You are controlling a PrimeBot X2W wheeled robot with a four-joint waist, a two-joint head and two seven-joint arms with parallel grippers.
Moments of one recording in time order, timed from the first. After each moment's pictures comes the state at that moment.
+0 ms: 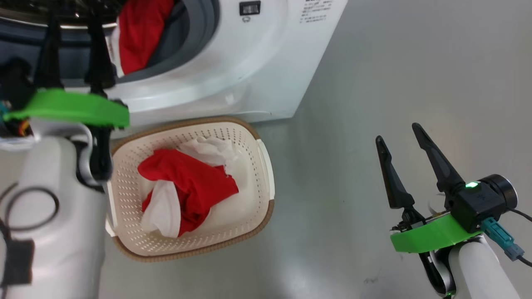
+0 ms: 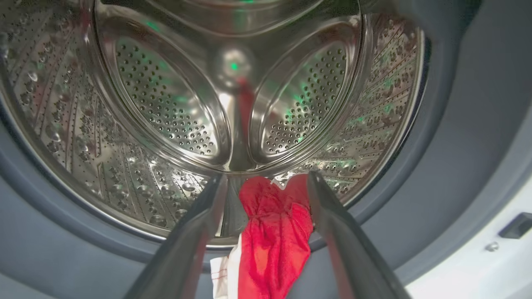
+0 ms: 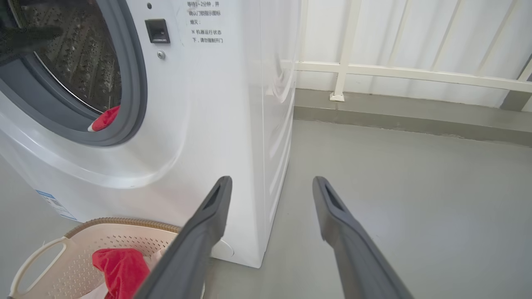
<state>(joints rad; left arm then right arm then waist) -0.82 0.08 0.01 0.54 -0.39 -0.05 -0.25 -0.19 -0.05 0.06 0.07 0.12 0.13 -0.26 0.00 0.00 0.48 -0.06</state>
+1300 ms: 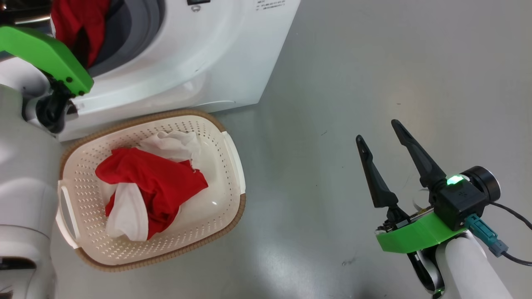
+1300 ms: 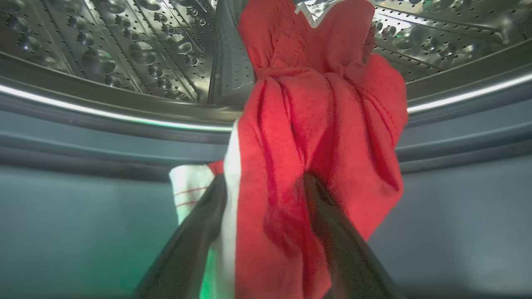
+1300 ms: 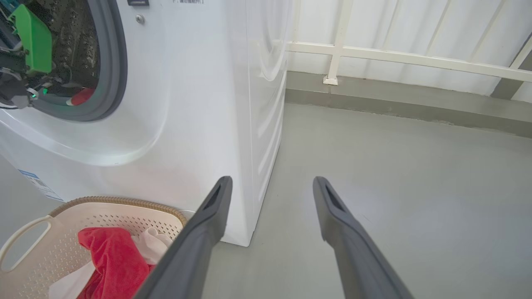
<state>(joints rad) -1.26 0.18 -0.07 1.24 -0.55 -0.12 0.19 -0.23 -0.06 0.13 0.08 0.12 0.13 -0.26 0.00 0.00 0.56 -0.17</state>
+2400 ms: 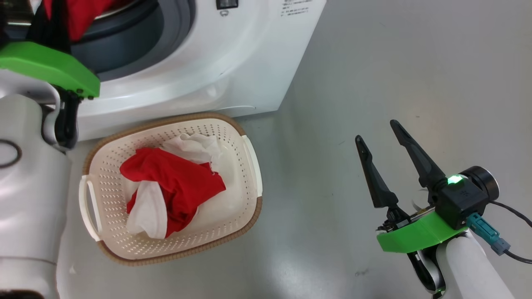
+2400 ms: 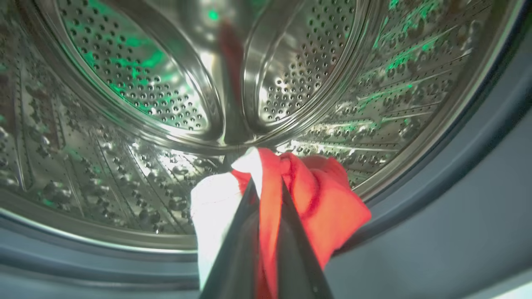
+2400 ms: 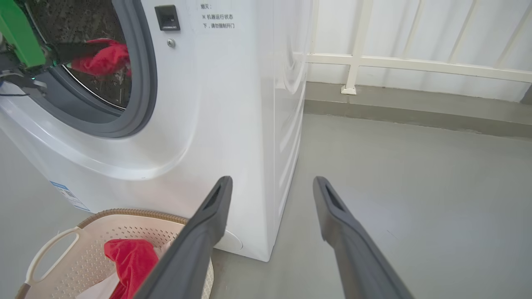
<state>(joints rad) -1.12 0.21 -0.16 0.95 -0.49 -0.12 -0.25 -0.24 -0.07 0.15 0.08 0.16 0.13 -0.26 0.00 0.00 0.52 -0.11</state>
